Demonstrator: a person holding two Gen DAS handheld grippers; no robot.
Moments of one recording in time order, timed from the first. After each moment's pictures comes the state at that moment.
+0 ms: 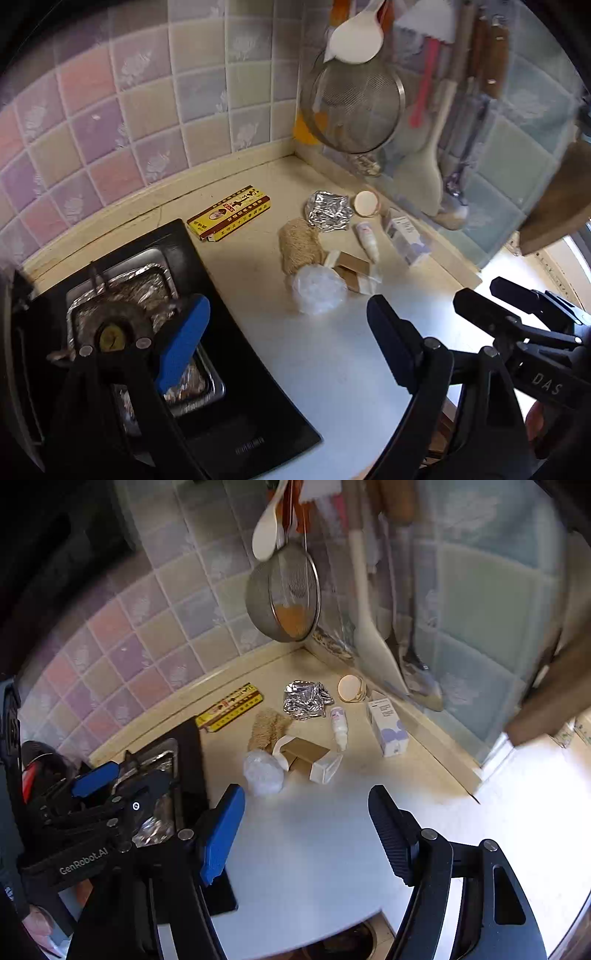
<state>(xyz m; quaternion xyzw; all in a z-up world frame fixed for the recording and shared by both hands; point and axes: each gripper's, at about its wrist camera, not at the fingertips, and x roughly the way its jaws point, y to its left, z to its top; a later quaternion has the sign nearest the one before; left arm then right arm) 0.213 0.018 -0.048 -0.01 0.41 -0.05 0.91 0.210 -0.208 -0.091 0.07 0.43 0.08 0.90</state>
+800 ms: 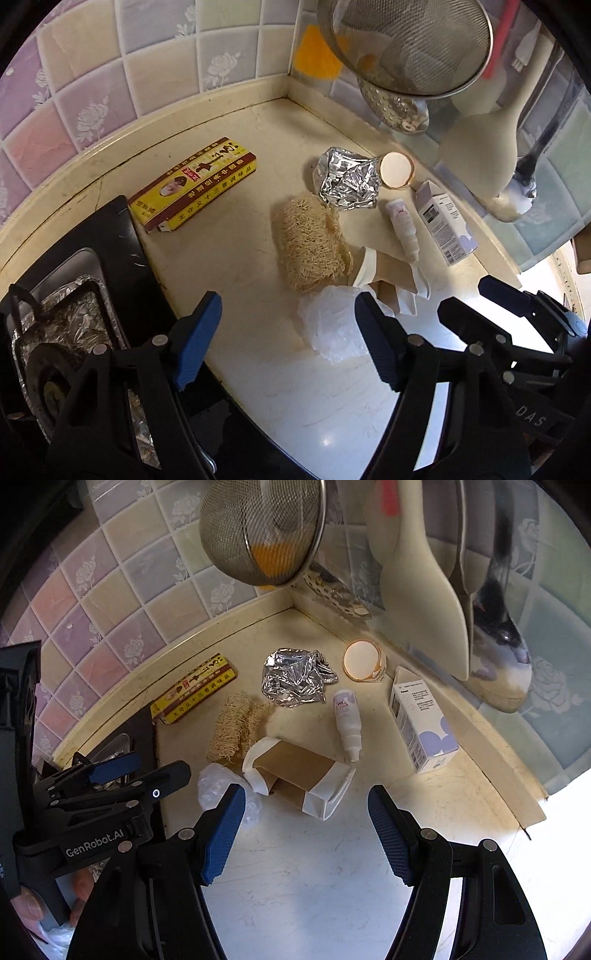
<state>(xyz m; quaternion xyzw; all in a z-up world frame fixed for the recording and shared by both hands) 0.332 0.022 -0.152 -0.02 0.50 -0.10 0.86 0.315 -0.180 -0.191 0.05 0.48 0.06 0.87</state>
